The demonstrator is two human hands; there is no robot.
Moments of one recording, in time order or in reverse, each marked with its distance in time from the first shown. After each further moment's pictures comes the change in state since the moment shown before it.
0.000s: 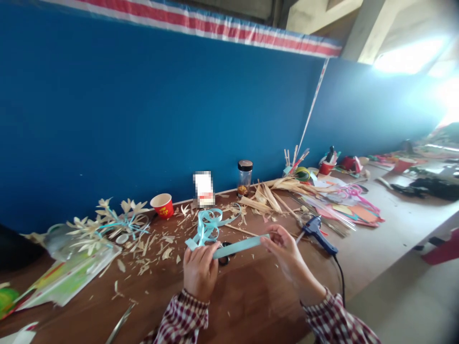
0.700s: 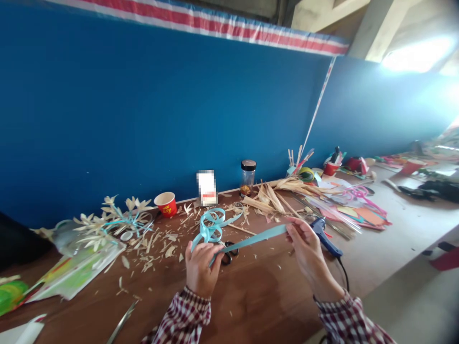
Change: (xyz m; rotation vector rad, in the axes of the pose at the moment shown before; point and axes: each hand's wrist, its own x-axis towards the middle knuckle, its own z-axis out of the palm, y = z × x) left_hand 0.000 0.000 0.005 -0.099 0.049 -0.107; right_hand 0.013 -0.005 -0.030 -0.036 0.266 -0.146
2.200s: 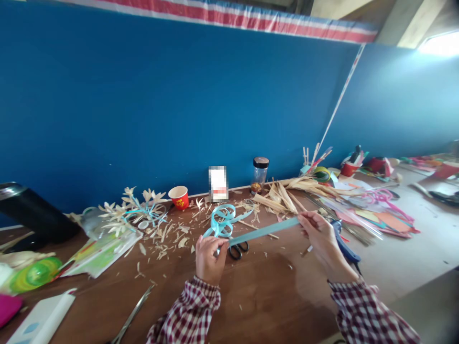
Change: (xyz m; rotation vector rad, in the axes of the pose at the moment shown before) left_hand 0.007 0.003 -0.009 -0.219 -0.110 -0.344; right_hand 0.038 0.005 -0.006 -0.176 0.013 0.045
